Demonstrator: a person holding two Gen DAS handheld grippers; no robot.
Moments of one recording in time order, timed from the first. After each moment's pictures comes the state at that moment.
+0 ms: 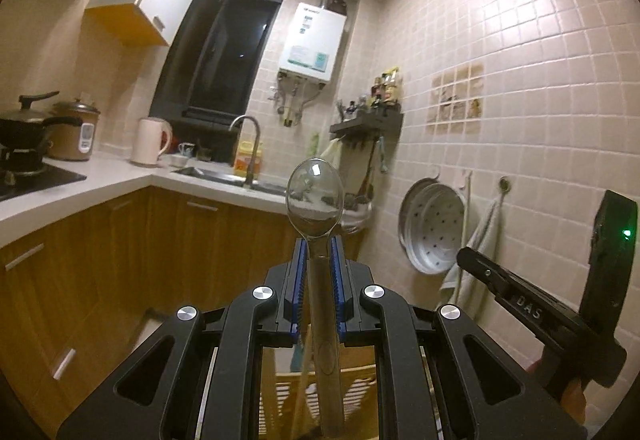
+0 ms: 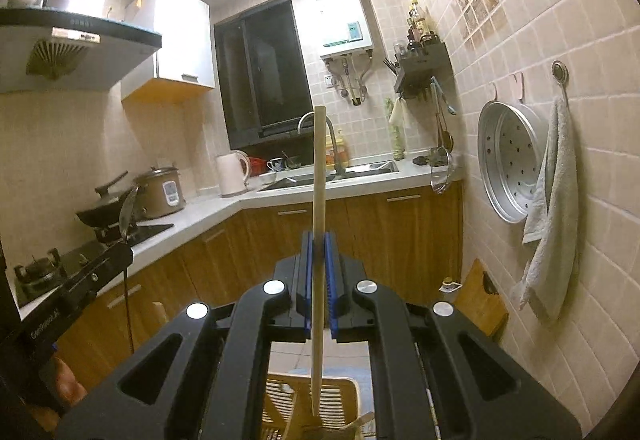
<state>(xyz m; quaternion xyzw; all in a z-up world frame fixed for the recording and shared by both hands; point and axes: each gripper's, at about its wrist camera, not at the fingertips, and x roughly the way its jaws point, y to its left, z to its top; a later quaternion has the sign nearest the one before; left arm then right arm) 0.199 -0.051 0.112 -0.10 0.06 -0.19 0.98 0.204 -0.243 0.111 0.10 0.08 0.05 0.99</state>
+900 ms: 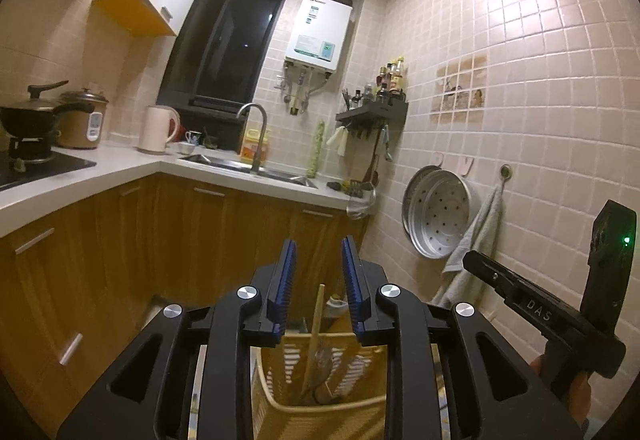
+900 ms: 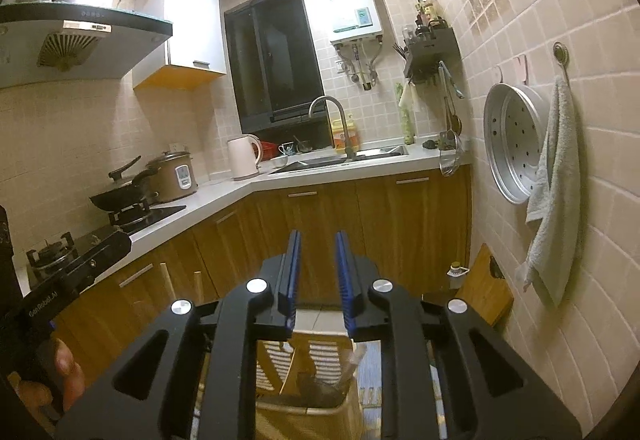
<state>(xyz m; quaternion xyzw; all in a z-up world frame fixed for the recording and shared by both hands) 0.176 -0.031 0.102 -0.10 0.08 -0.18 0.97 0.171 -0.248 0.097 0.10 0.11 0.08 0.99</state>
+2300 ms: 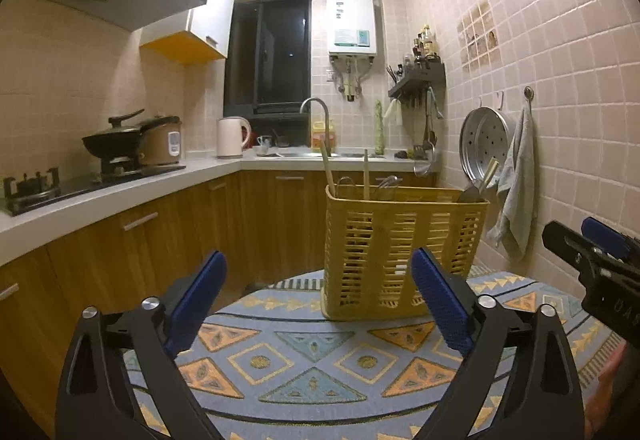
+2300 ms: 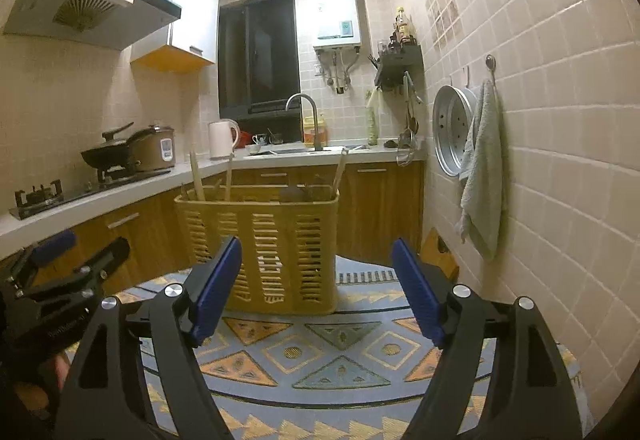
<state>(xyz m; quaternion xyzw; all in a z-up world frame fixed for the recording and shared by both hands) 0.029 -0.027 0.015 0.01 0.09 -0.04 1.00 0.005 -0.209 0.013 0.04 0.10 0.00 0.99</state>
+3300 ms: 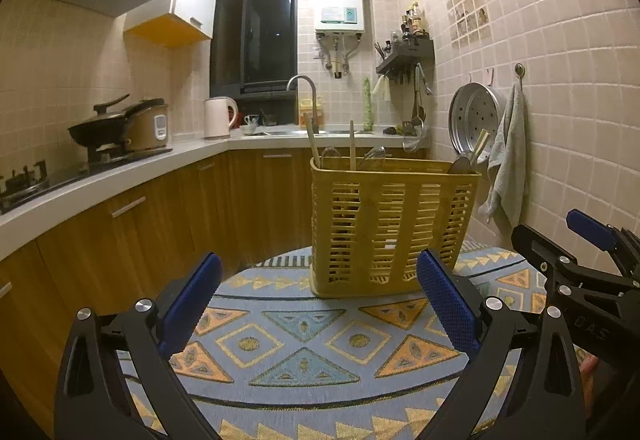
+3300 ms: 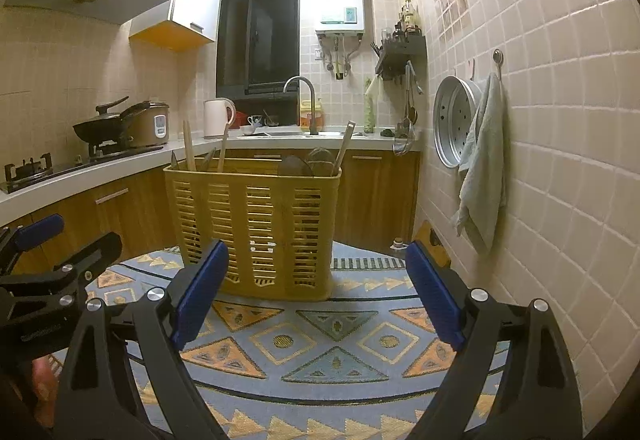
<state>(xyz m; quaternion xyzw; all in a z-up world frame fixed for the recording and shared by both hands) 0.037 -0.030 0.006 0.02 0.13 -0.06 0.99 0.021 -0.198 0.001 0.02 0.12 -0.01 0.99</state>
